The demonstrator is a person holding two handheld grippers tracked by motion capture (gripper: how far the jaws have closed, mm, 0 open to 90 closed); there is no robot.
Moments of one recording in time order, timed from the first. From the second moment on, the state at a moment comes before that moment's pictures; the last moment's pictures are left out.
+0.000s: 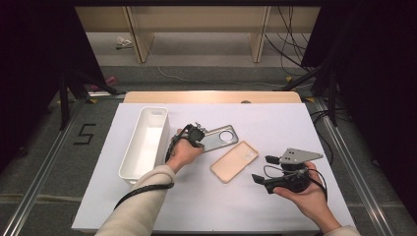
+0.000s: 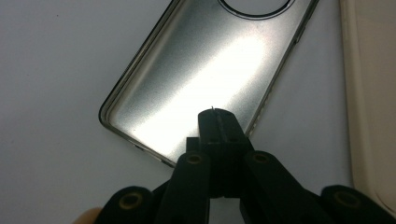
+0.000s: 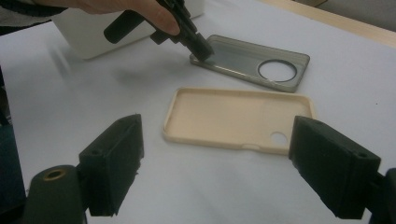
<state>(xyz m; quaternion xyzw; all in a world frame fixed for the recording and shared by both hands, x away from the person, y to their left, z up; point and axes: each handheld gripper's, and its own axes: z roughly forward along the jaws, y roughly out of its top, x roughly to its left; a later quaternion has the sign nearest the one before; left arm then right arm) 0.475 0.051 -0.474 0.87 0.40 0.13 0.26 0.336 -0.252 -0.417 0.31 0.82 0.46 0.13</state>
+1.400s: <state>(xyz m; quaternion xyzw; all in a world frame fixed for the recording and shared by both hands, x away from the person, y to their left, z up) 0.455 0.037 -0.474 0.86 0.41 0.09 0.28 0.336 -0.253 -0.417 0.31 0.82 0.46 0.14</state>
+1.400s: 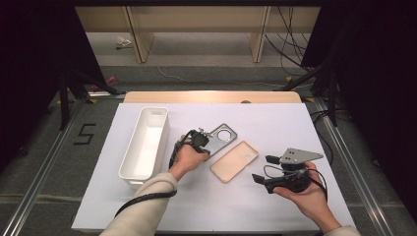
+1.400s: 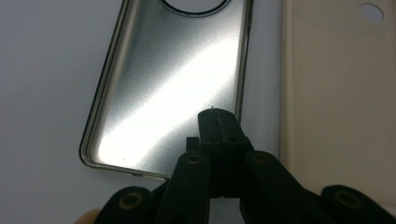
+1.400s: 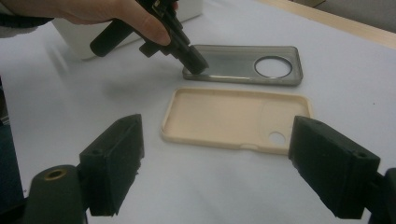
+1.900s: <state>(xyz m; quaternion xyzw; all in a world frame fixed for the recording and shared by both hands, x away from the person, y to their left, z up) 0.455 0.034 -0.474 0.87 0.40 0.09 0.28 0.336 -0.253 -0.417 0.31 0.82 0.46 0.14</state>
